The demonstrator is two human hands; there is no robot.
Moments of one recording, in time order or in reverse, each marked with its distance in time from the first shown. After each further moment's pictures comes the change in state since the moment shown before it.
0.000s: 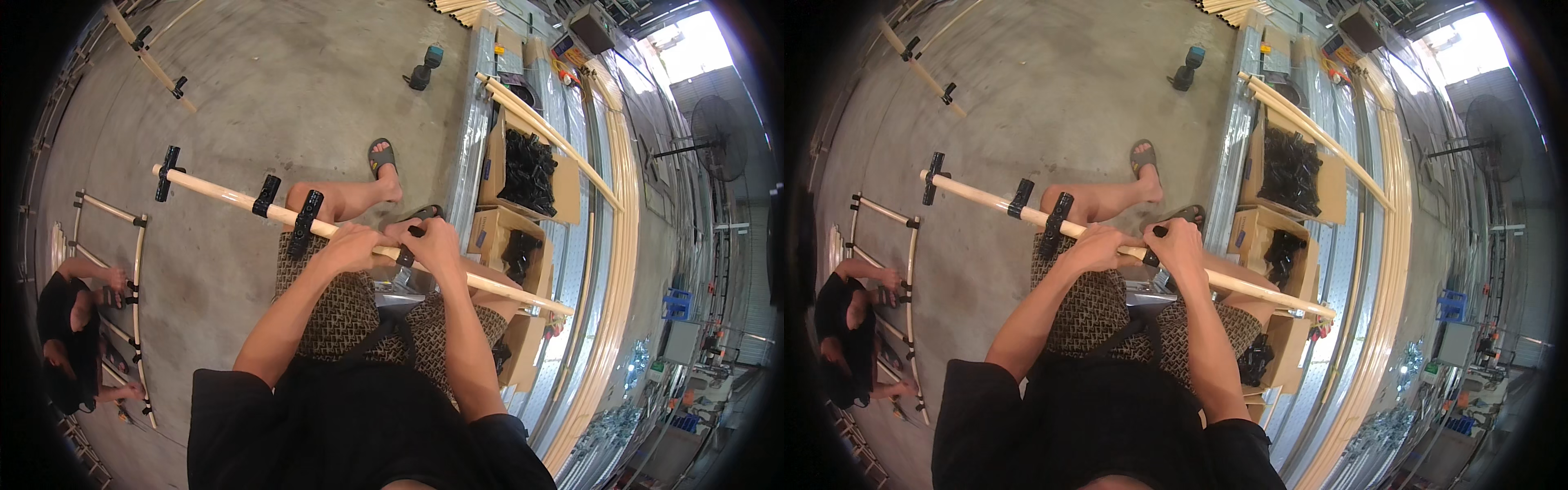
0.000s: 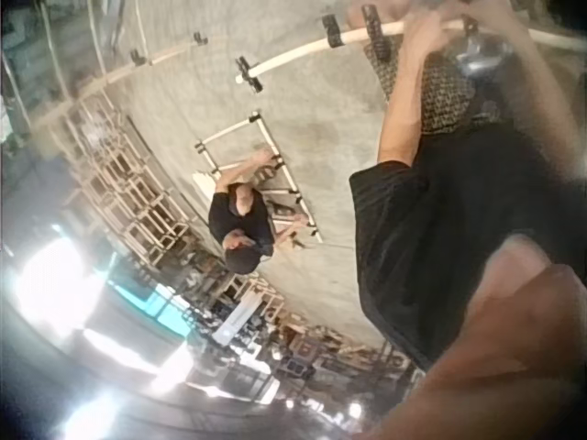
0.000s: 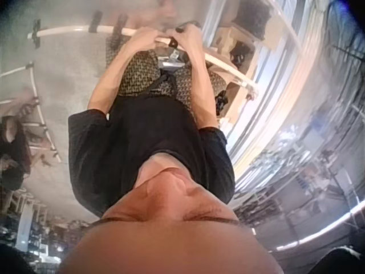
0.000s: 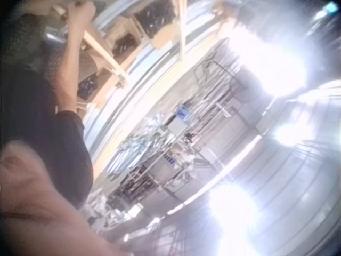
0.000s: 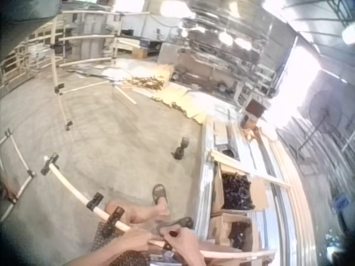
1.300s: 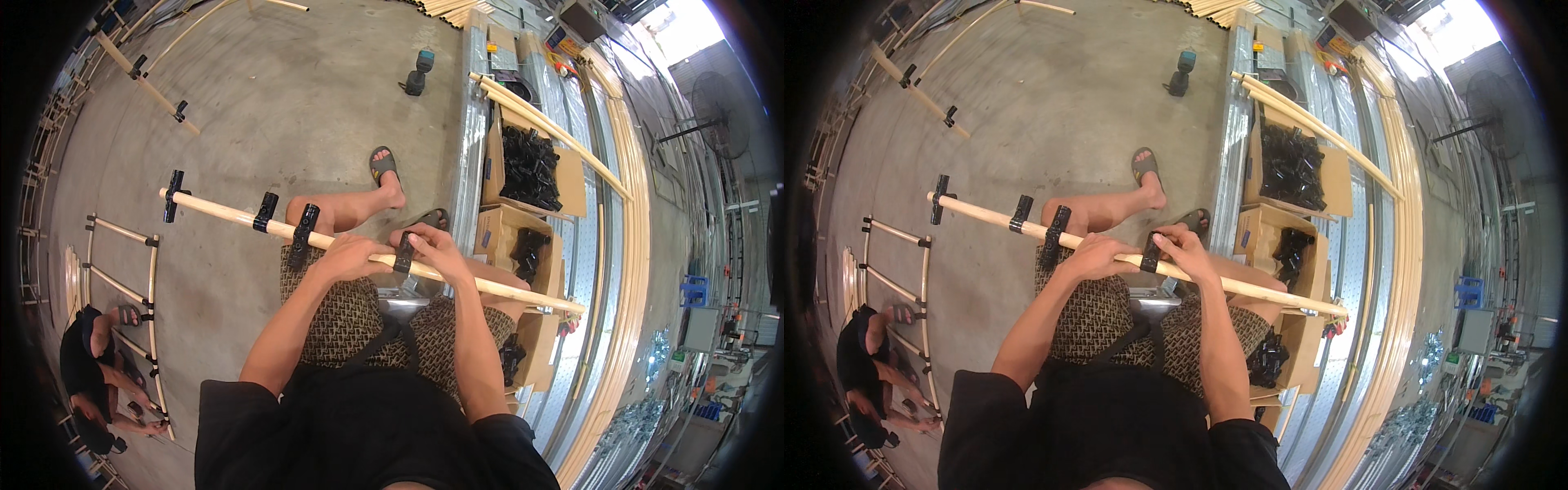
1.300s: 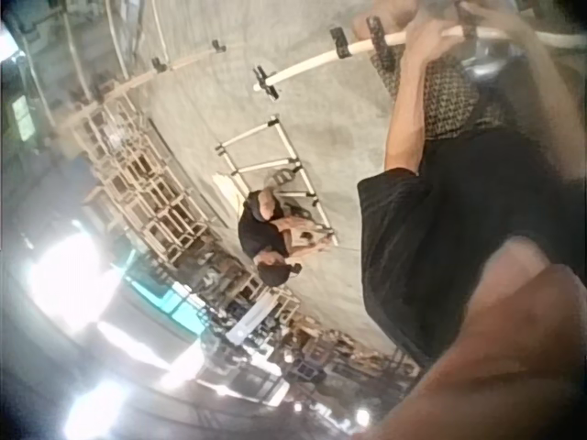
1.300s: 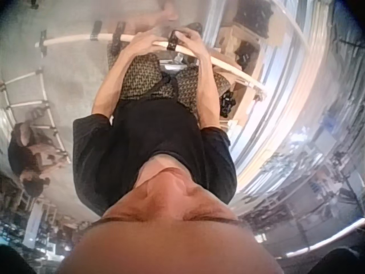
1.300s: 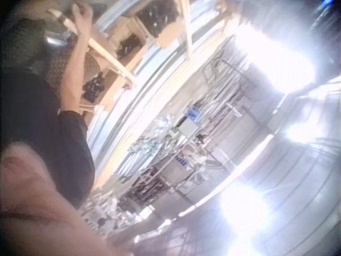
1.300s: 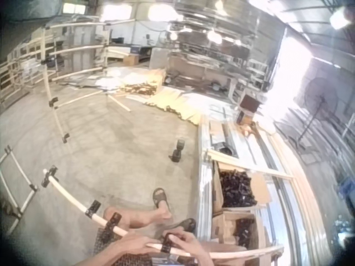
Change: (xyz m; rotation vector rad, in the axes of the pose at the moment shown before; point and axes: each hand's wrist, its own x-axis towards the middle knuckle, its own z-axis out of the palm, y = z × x) left_hand -0.001 -0.004 0.003 -0.021 -0.028 0.033; right_hand 0.022 0.105 0.050 0.922 -0.328 -0.086
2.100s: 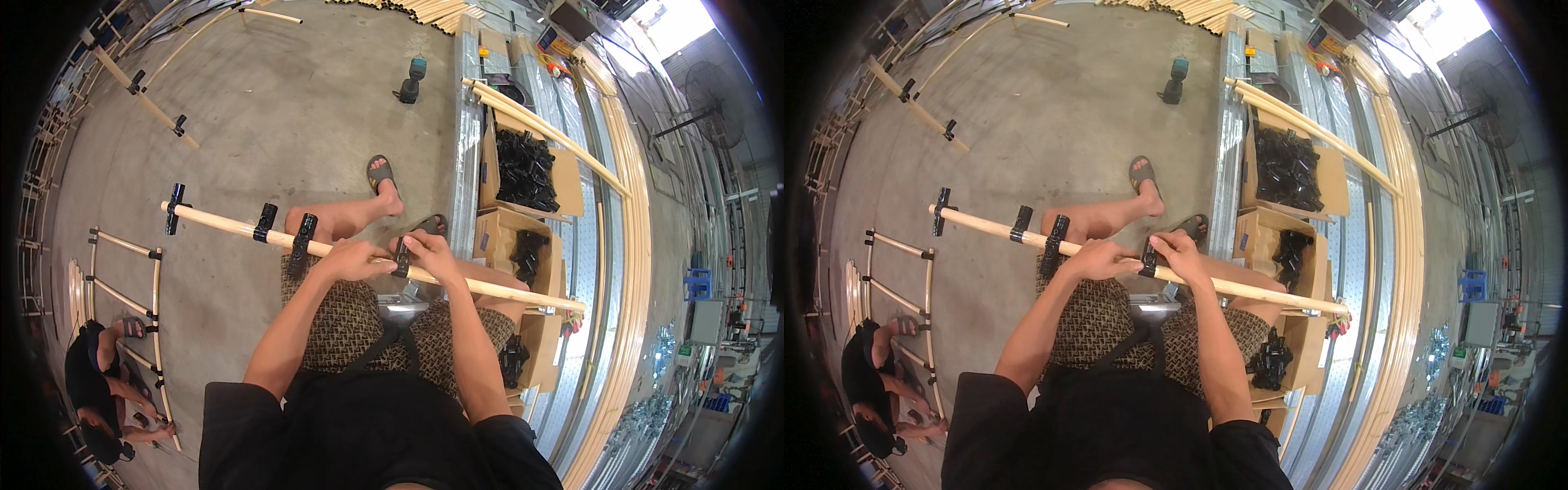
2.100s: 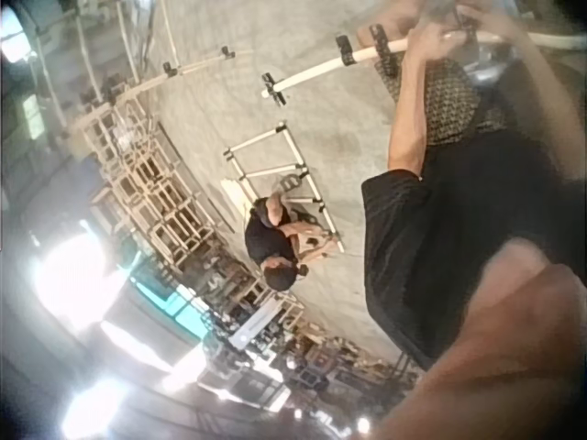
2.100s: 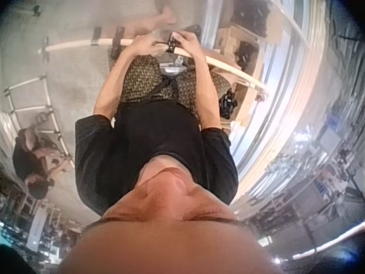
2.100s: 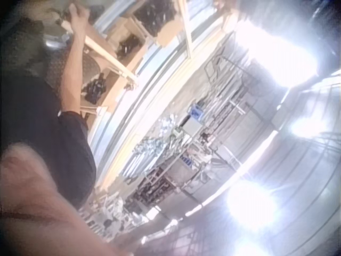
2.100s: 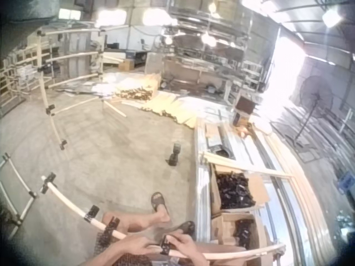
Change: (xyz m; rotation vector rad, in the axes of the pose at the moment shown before) left_hand 0.013 0.008 -0.012 -0.068 -0.172 -0.146; right_hand 0.013 0.029 -0.001 -0.150 0.133 -0.094
